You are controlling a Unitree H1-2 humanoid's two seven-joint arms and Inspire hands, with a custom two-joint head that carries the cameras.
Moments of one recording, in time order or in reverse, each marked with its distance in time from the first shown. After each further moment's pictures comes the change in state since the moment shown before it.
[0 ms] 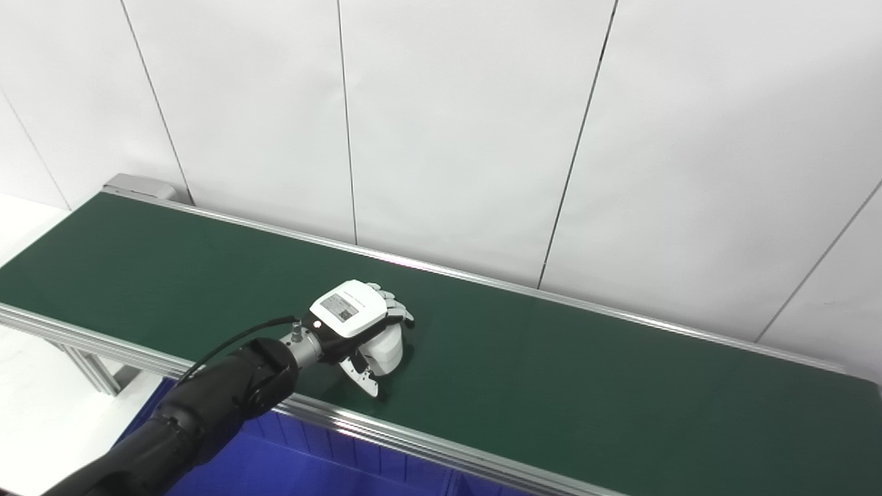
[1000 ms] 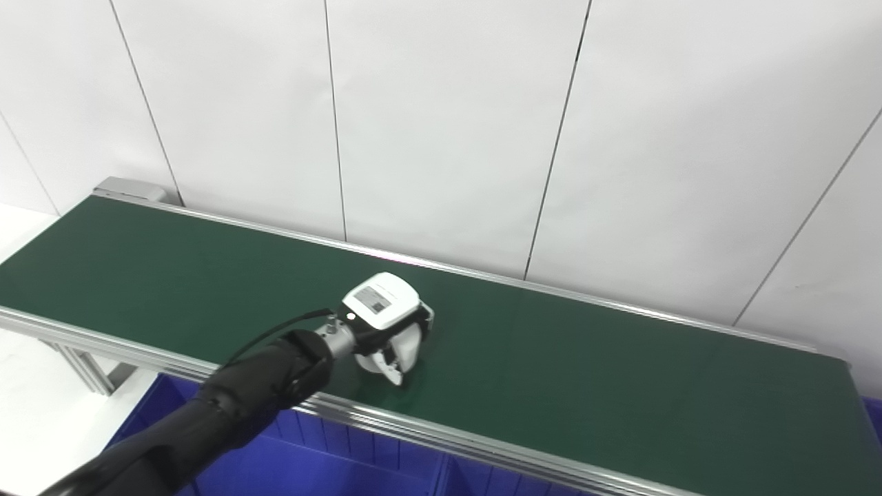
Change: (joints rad) left arm -0.057 0.001 -0.087 0.000 -0.062 0.106 -0.052; right arm 0.017 -0.011 0.011 -0.025 0.006 0.001 0.008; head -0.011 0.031
